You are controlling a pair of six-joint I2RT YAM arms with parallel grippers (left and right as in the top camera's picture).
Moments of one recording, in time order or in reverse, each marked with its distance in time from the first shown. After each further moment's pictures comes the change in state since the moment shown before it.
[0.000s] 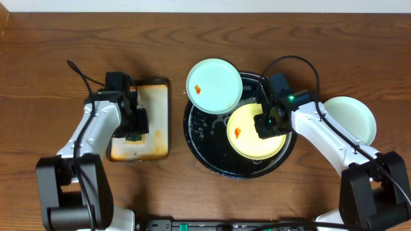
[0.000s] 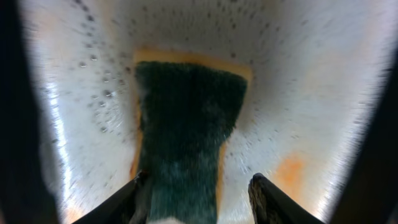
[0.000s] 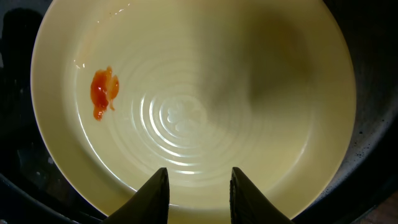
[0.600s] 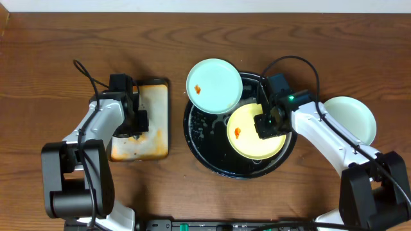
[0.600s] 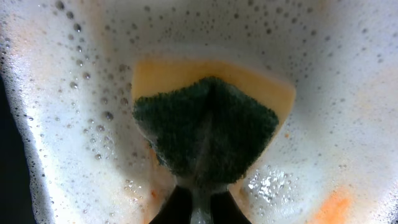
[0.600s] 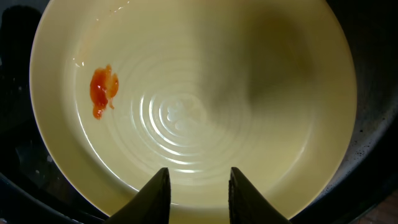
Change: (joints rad) left arm 0.000 0.079 -0.016 0.077 -0.039 0.014; right arm 0.000 0.000 0.000 -0.004 0.000 0.000
